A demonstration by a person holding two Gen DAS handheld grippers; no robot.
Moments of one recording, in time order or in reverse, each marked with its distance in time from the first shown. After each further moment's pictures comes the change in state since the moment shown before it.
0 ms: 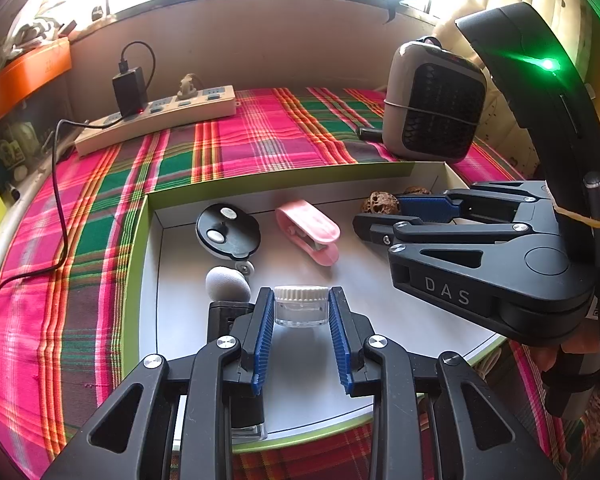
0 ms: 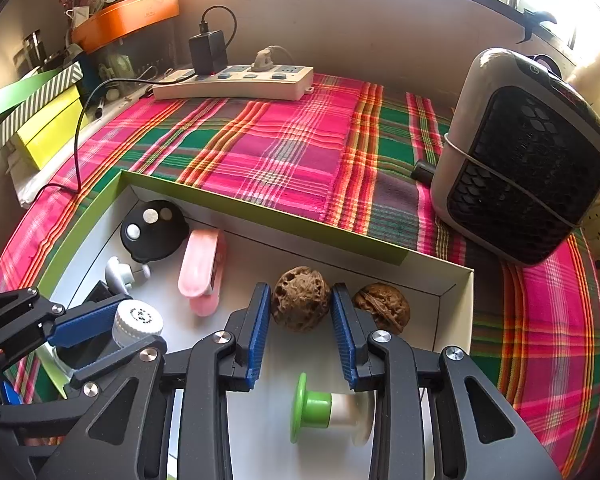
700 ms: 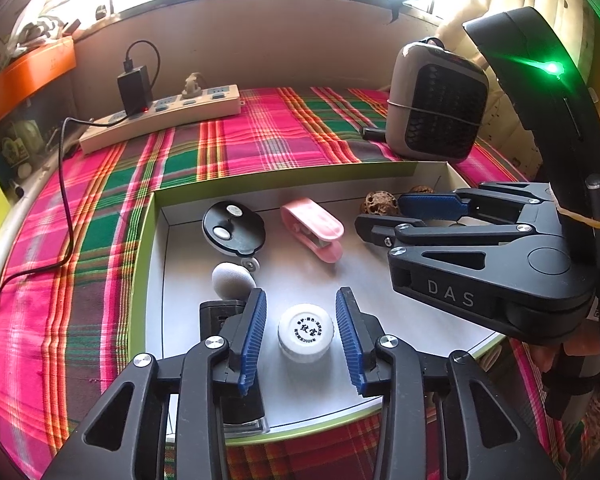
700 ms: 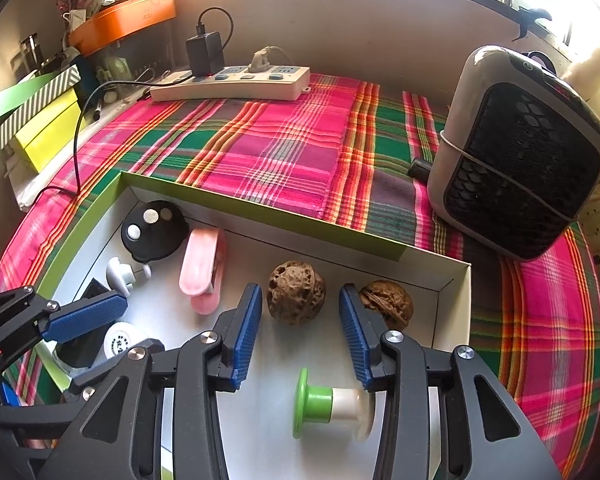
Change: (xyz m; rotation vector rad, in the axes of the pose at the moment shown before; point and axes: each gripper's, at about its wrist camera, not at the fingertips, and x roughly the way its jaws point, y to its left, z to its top) left arm -0.003 0.001 0.001 -0.007 0.002 0.007; right arm -0.003 0.000 -0.002 0.014 -0.004 -0.009
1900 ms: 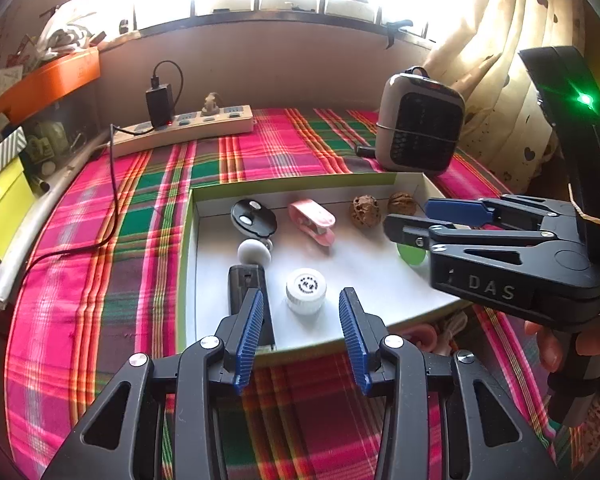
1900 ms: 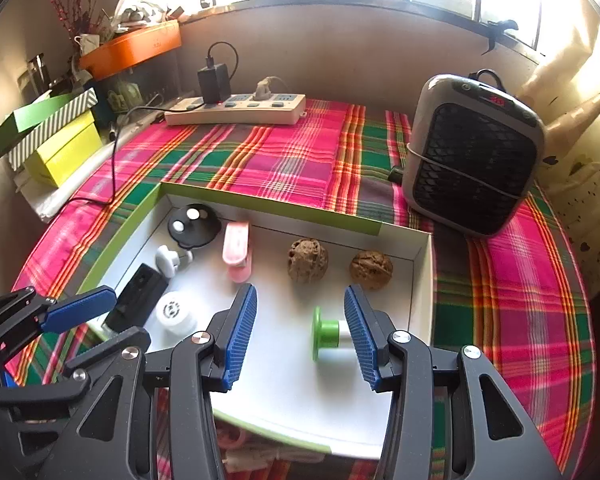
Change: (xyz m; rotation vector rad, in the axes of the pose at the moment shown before) left arm -0.055 0.003 -0.025 -0.024 -0.068 0.009; right arm -0.054 0.009 -0.023 0.045 -0.082 -0.008
